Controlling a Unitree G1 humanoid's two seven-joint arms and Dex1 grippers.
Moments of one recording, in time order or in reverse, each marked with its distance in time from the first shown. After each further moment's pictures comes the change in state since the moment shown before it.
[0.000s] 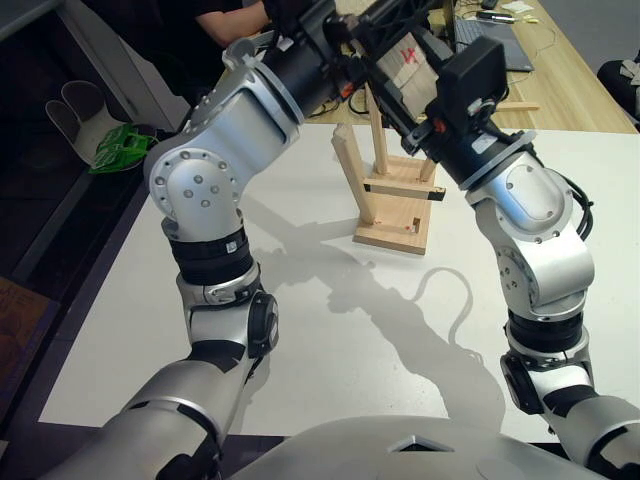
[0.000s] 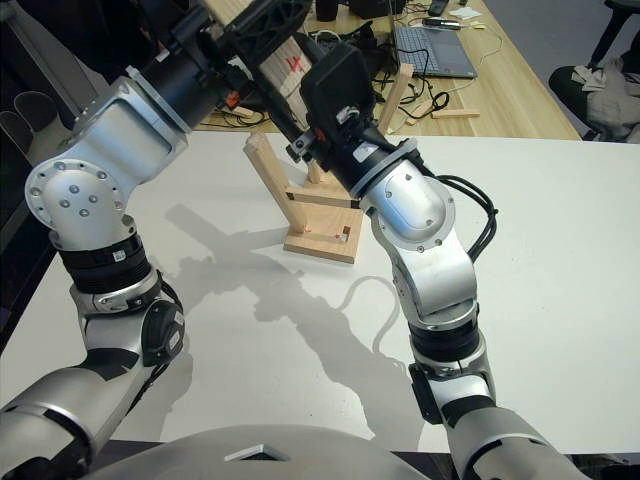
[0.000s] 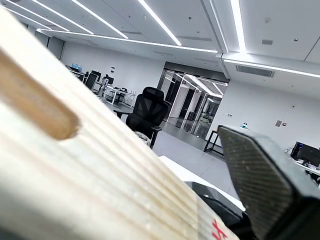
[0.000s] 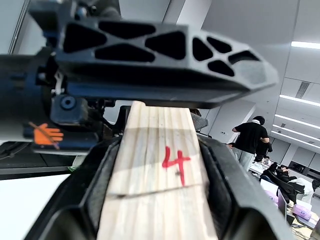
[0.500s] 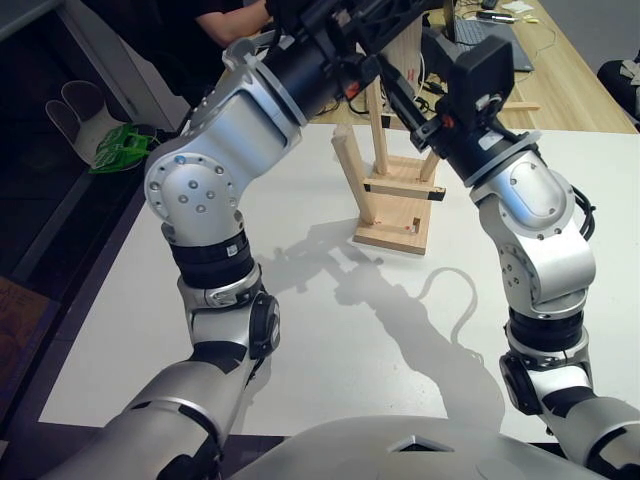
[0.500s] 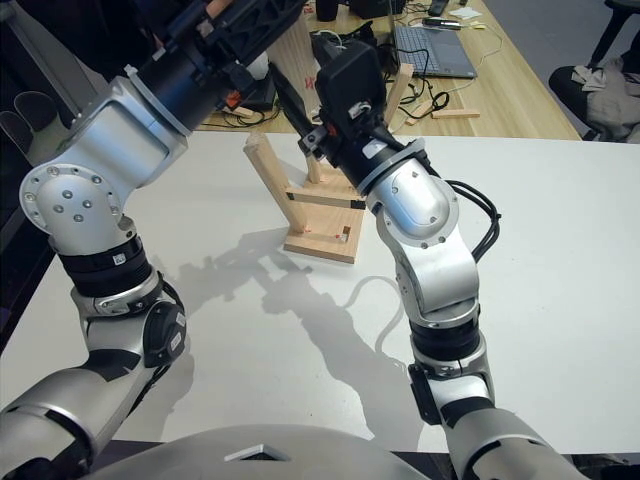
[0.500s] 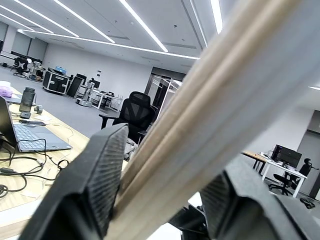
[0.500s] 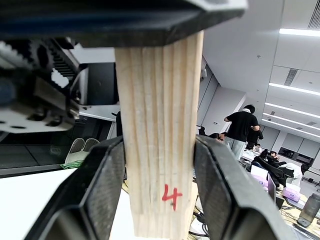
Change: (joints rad) left arm 0.007 -0.010 -0.007 -0.035 -0.073 -0.005 0.021; right arm 0.011 0.009 -0.031 0.017 -0.001 0.023 -0.023
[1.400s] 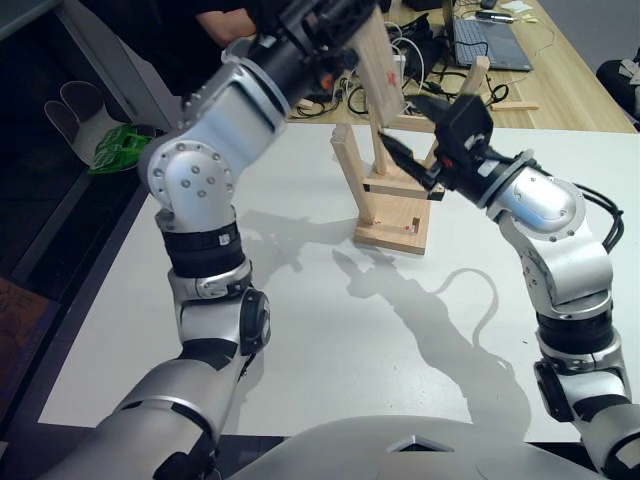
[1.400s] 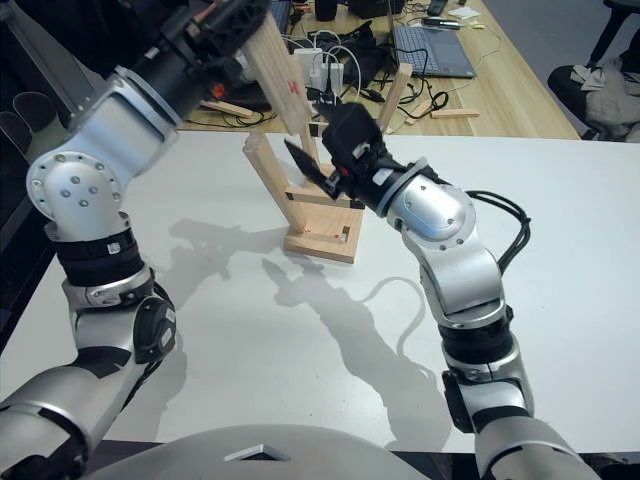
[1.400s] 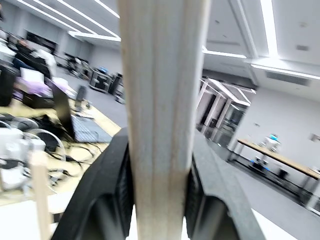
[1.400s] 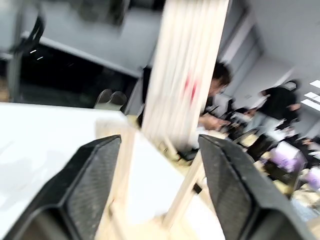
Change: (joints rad) left arm -0.040 0.097 0.025 0.169 0.157 -0.086 -0.006; right arm 0.055 -0.236 -0.016 0.052 0.086 0.065 0.271
